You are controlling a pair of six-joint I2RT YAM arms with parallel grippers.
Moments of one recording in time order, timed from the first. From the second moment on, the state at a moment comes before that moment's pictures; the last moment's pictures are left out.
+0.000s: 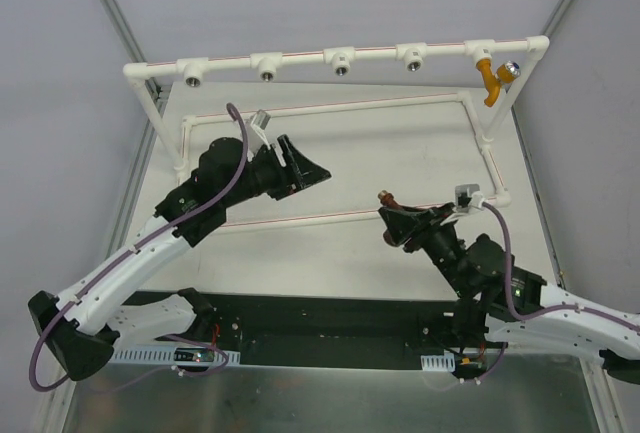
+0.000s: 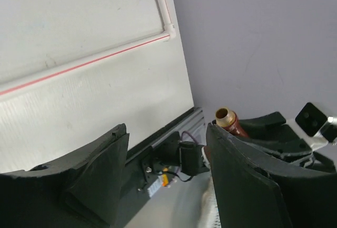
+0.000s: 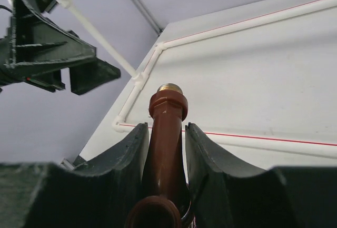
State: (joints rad) left arm -0.71 0.99 0.99 -0.30 0.20 -1.09; right arm 1.28 0.50 0.57 -0.05 0.67 0.55
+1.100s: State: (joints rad) left arm -0.40 1.81 2.26 -0.76 0.50 0.41; right arm 1.28 0.35 0.62 -0.41 0.73 0.46
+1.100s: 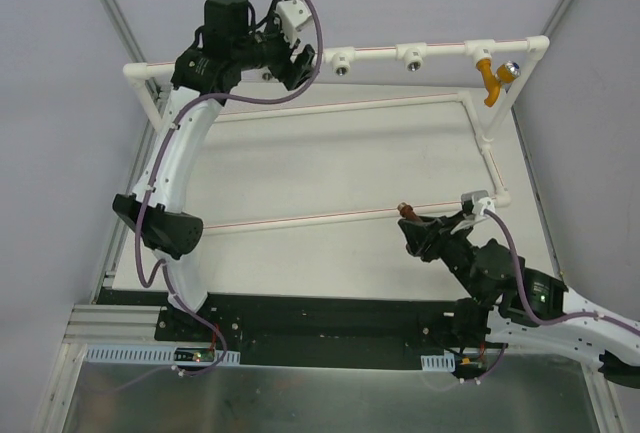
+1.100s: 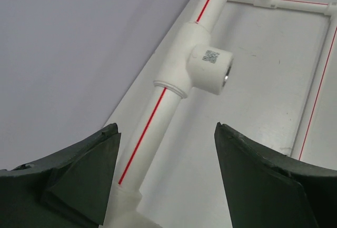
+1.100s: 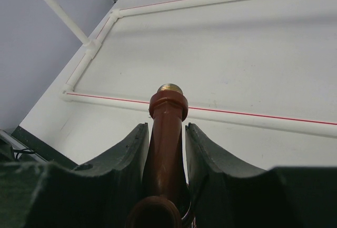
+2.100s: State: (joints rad) left arm -0.39 1.95 2.30 -0.74 0.58 0.52; right arm 1.28 0.31 0.59 -0.48 0.74 0.55
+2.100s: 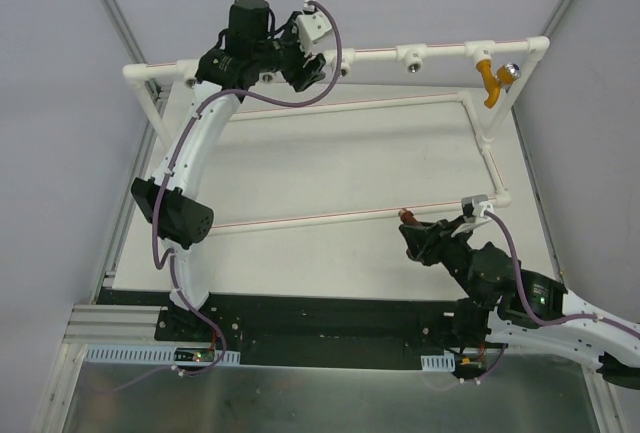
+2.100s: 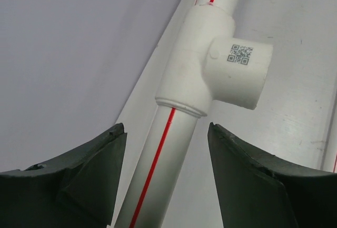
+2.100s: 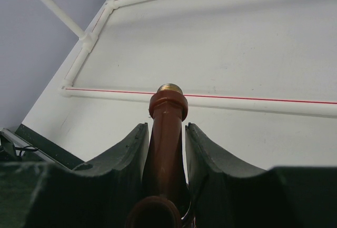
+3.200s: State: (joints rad) left arm -0.55 1.53 1.81 -0.73 0.31 0.52; right arm 1.28 0.29 0.61 -0.52 0.76 0.49
